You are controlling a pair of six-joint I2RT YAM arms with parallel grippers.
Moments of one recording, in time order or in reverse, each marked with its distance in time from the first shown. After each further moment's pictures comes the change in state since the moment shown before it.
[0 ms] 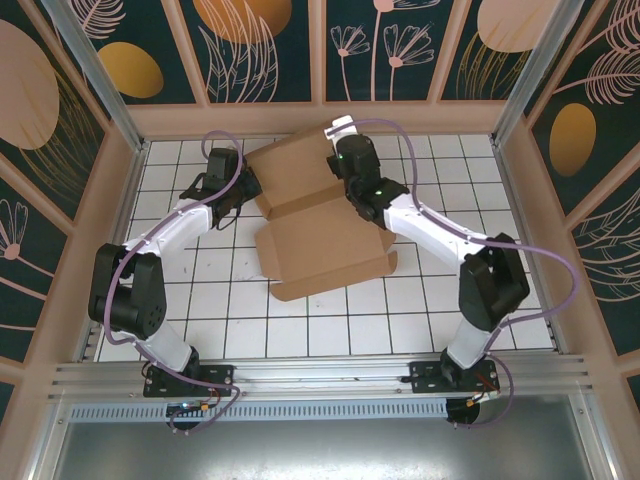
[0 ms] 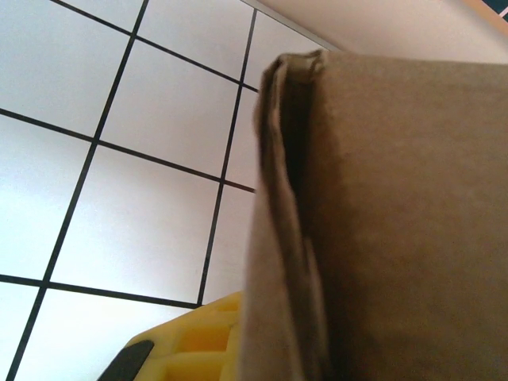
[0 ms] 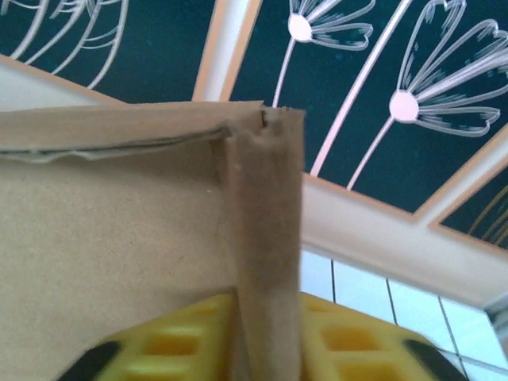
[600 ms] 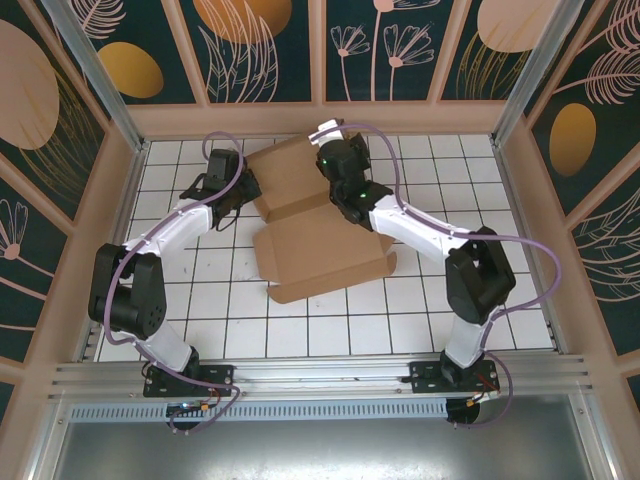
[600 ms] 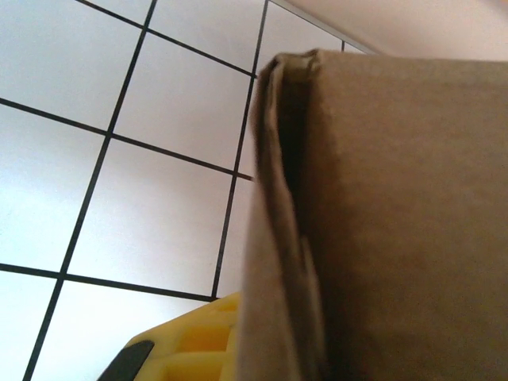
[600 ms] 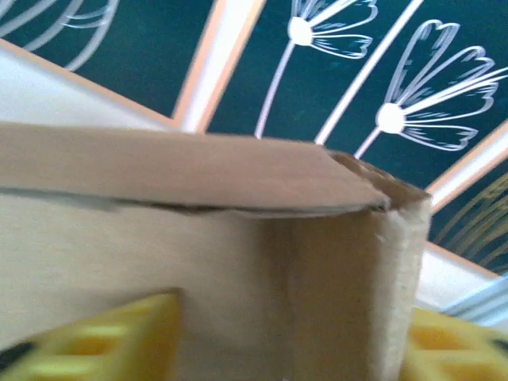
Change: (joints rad) left arm 0.000 0.000 0.001 -0.026 -0.011 0.027; right arm 0.046 0.040 0.019 0.028 0.068 -0.053
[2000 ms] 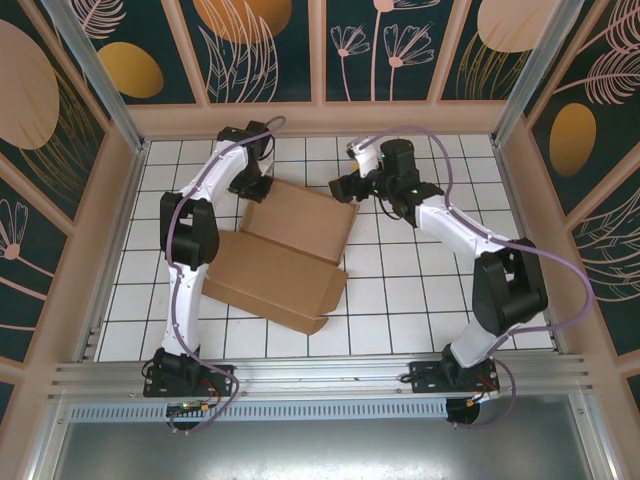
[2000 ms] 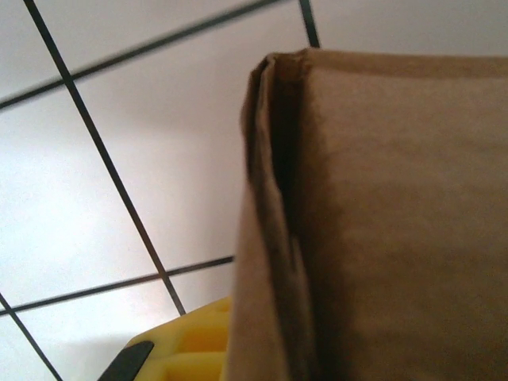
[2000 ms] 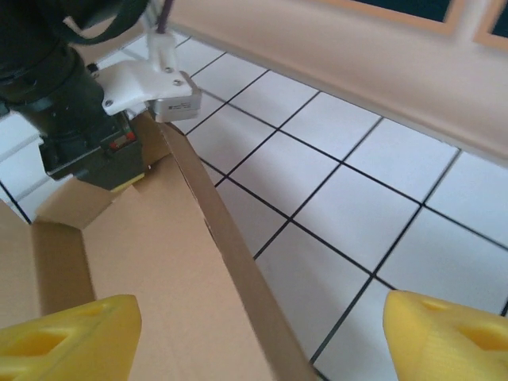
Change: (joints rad) left arm -0.001 0.713 1.001 -1.053 -0.063 0.631; right arm -0.275 -0.115 -0.193 -0.129 -1.025 0.150
